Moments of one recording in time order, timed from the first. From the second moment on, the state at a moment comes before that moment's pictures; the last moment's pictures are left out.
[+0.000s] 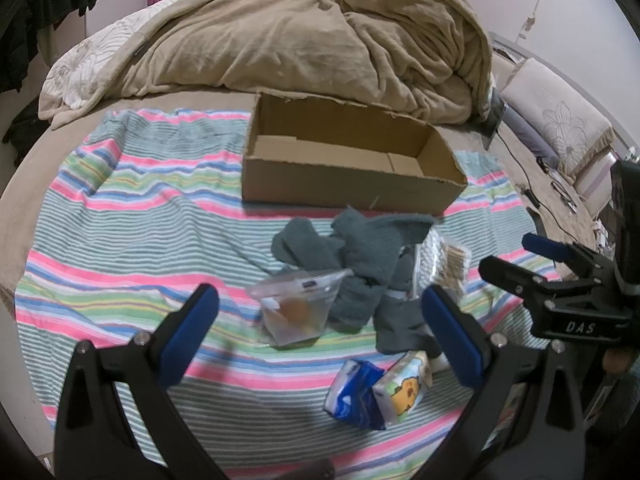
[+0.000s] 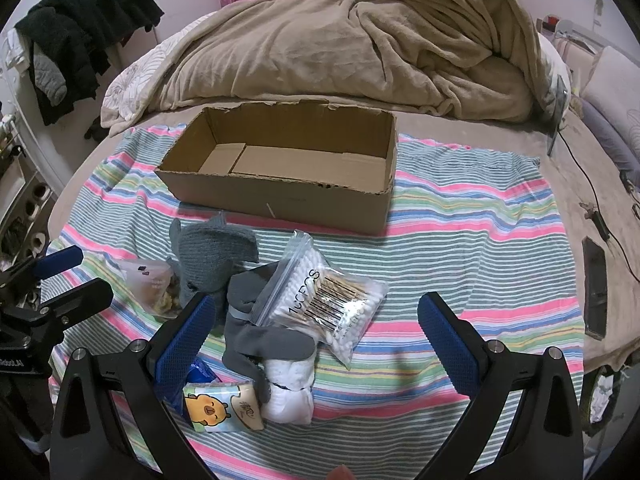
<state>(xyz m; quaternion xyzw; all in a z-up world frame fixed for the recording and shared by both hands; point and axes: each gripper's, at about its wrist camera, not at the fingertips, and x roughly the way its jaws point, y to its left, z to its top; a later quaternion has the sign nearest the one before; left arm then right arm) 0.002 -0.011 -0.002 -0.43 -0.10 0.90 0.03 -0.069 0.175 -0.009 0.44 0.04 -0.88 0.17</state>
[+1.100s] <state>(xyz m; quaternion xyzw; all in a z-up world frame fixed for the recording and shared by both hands) -0.002 -0.013 -0.012 -0.44 -0.10 0.89 0.03 -0.077 0.173 -0.011 0.45 0.04 -0.87 0.18</state>
